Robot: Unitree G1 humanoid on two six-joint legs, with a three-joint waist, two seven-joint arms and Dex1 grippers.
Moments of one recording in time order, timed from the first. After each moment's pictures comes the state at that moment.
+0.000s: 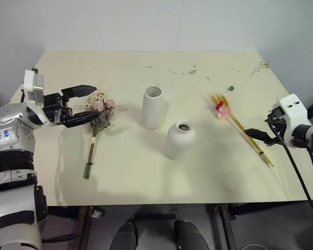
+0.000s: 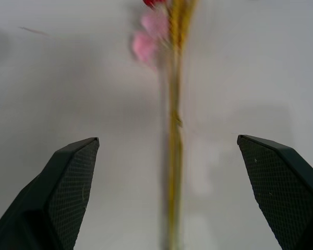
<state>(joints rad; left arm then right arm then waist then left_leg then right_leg) -0.83 0.77 0.25 0.62 -0.55 0.11 -1.50 -0.54 -1.01 -0.10 0.05 0.44 0.91 0.62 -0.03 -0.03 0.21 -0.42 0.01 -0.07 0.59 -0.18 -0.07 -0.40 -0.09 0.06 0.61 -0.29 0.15</state>
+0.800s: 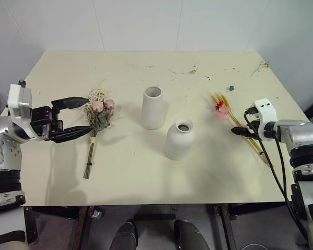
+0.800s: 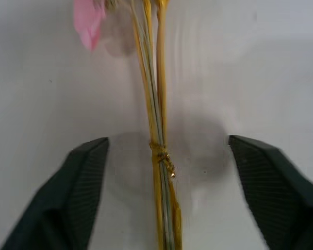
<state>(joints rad) -0.61 0.81 0.35 0.35 -0.62 0.20 -1.47 -0.94 -0.76 0.07 0.83 0.15 0.63 0.72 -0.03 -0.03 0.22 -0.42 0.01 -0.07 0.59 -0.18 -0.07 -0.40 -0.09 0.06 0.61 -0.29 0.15</state>
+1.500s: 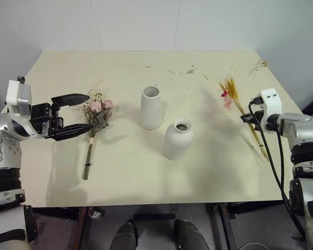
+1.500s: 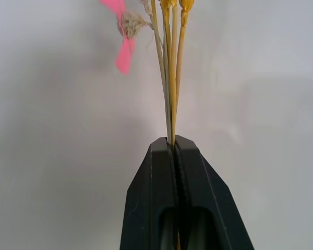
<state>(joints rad) -0.65 0.81 0.33 0.36 -0.62 0.21 -1.47 -0.94 -0.75 -0.08 0.69 0.17 0.59 0.69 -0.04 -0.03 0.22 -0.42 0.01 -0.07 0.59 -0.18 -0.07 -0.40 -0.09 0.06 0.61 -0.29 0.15</state>
